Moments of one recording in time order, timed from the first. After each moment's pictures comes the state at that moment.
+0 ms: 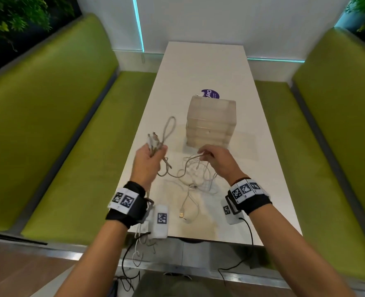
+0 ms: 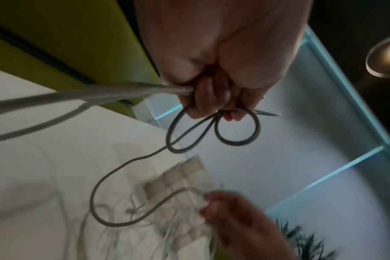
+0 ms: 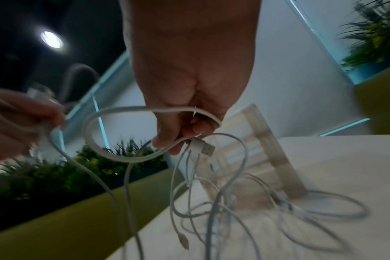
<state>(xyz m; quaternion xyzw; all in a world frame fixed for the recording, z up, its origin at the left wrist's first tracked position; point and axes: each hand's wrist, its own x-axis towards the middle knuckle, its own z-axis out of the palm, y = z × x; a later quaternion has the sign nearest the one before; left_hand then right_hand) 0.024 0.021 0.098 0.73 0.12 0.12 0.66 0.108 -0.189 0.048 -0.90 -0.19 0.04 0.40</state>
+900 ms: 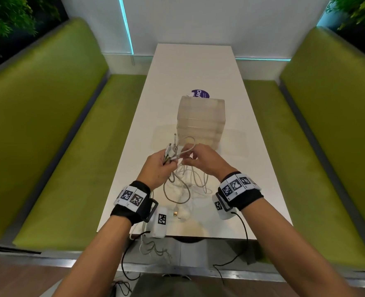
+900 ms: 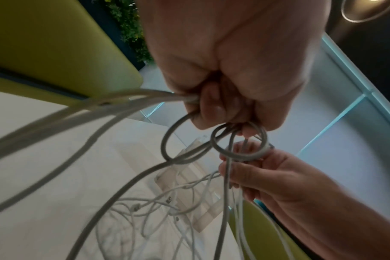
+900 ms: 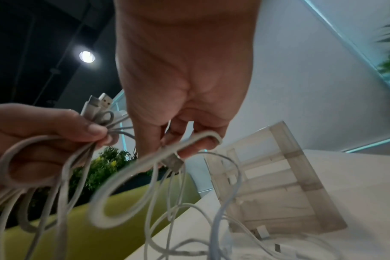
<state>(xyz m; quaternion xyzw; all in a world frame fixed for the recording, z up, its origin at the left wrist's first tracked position) 0.029 -0.002 0.086 0.85 0.00 0.00 0.53 0.091 -0.176 0.076 -0.89 -0.25 0.09 0.38</state>
